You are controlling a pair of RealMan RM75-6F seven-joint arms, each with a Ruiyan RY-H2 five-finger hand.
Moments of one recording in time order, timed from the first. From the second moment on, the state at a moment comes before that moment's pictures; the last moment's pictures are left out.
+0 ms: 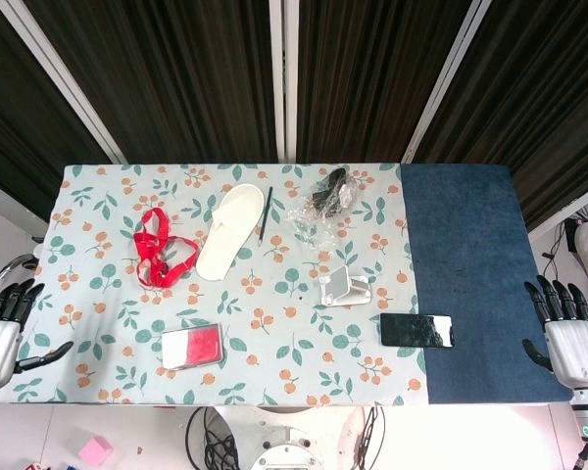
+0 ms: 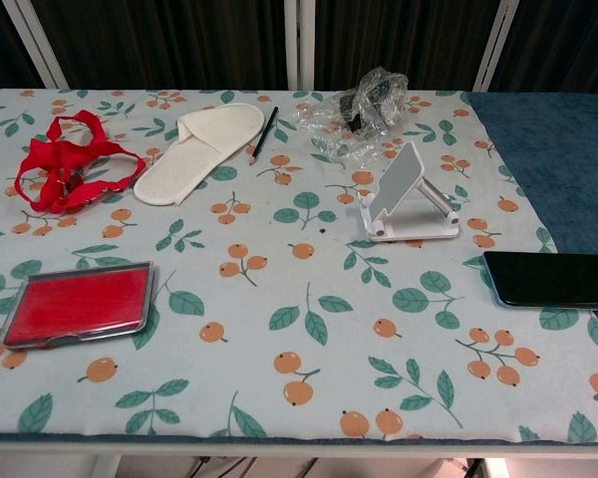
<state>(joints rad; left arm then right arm) -0.10 -1.14 -0.01 -1.47 1.51 1.50 -0.01 0.08 -1.15 0.04 -1.44 -1.50 1.45 -0.10</state>
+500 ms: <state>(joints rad) -0.10 -1.13 -0.02 -1.49 1.51 1.48 0.00 0.08 -1.13 0.02 -1.48 -1.50 1.42 -0.10</state>
